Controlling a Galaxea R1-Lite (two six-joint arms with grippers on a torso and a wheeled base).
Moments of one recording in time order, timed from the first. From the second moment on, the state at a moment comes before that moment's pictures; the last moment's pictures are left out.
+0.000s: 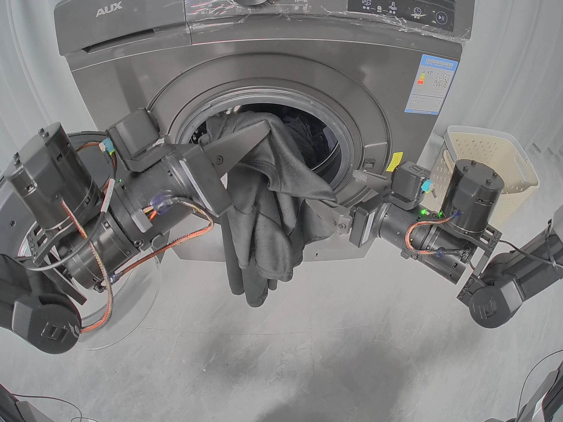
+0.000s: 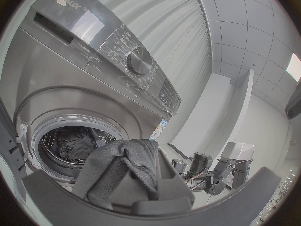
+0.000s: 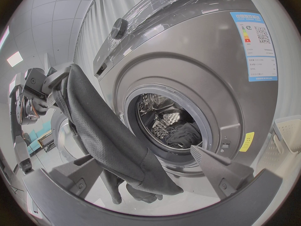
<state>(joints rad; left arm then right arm) -0.64 1.59 -0.74 -1.17 -0.22 -0.33 0.63 1.85 -0.81 -1.15 0.08 0.00</state>
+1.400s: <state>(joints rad) -0.66 1.59 -0.54 -1.12 -0.23 -0.33 0.66 1.70 -0.77 -1.26 0.12 0.02</state>
